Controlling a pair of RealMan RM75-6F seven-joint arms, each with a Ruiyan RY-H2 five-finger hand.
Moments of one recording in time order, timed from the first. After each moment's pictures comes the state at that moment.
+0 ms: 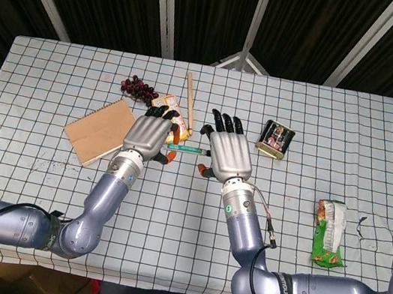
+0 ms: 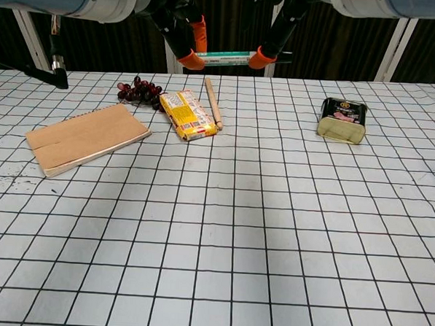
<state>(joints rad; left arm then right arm) -1.19 -1.46 -0.50 -1.85 0.15 1.21 0.85 1.13 -1.42 0.50 -1.97 -0.27 1.32 -0.87</state>
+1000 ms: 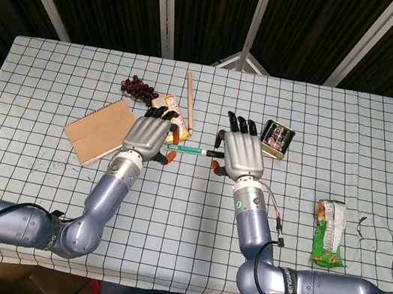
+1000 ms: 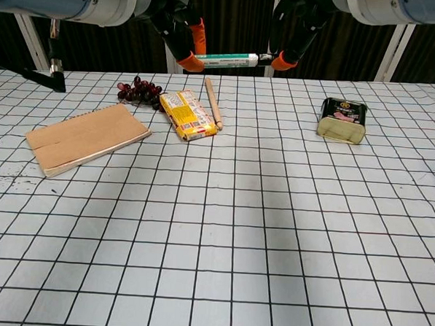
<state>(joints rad) -1.22 -1.45 -0.46 -1.84 0.15 1.22 0.79 1.13 -1.38 0.46 -1.95 -0.21 1.31 -0.83</state>
